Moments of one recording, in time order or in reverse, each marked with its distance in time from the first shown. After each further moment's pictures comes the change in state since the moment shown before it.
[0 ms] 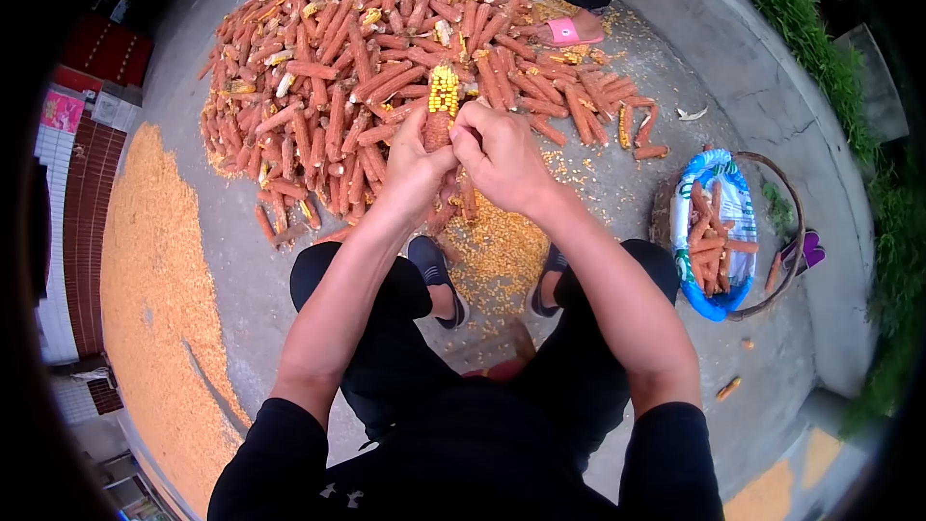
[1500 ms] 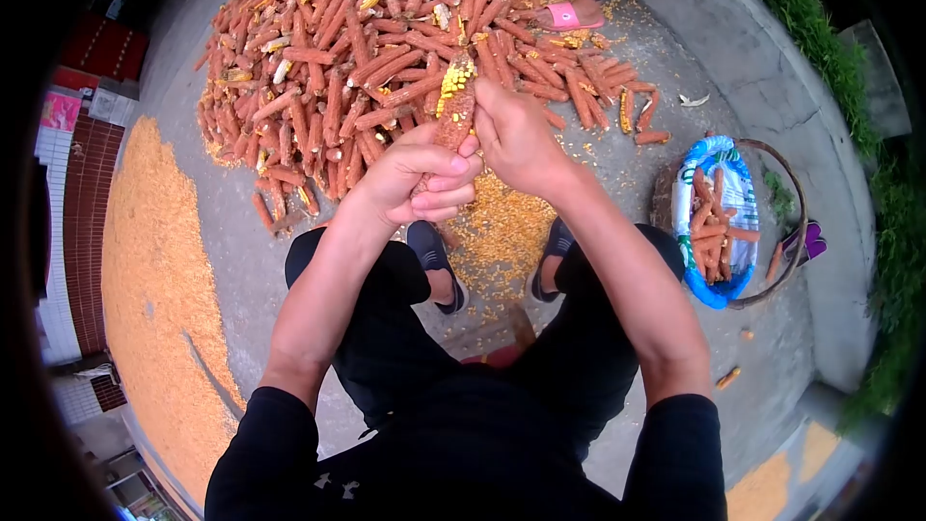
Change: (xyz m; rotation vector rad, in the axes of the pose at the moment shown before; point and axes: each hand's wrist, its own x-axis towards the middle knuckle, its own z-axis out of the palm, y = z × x) left_hand -0.015 0.017 -0.018 -0.616 -0.676 -0.506; right_hand -0.004 0.002 -0.008 -0.071 0.067 -0.209
